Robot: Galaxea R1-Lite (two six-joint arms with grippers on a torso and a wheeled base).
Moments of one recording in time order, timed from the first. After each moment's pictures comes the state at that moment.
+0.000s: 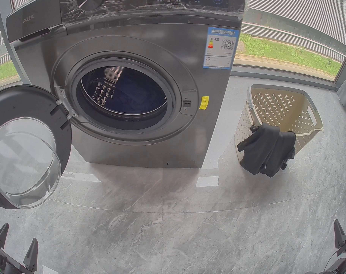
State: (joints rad) left arm -0.08 0.08 -0.02 -0.05 0.08 0.03; right arm 0.12 0.09 -0.02 -0.06 -0.23 0.03
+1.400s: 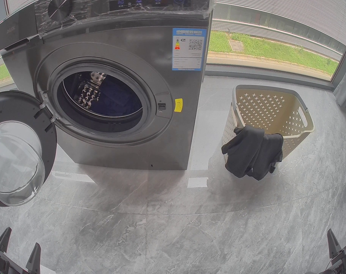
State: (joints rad) left arm 0.00 0.01 -0.02 0.00 -0.02 0.01; right arm -0.01 0.01 -0.02 0.00 0.02 -0.02
